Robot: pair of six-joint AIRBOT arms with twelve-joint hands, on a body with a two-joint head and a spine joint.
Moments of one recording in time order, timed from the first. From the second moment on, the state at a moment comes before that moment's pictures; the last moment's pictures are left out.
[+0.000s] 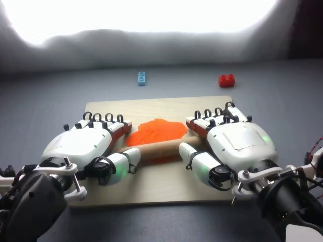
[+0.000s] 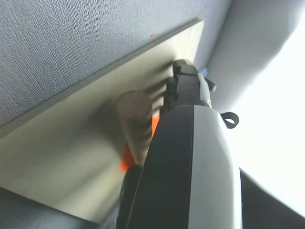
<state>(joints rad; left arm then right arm) 0.76 -1.18 1.00 -0.90 -0.86 1.43 -0.71 -1.50 1.10 -2.27 -1.13 1.56</state>
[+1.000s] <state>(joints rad) 0.82 -1.16 0.97 -0.82 -0.89 1.30 -0.75 -1.47 1.06 -2.35 -1.15 1.56</state>
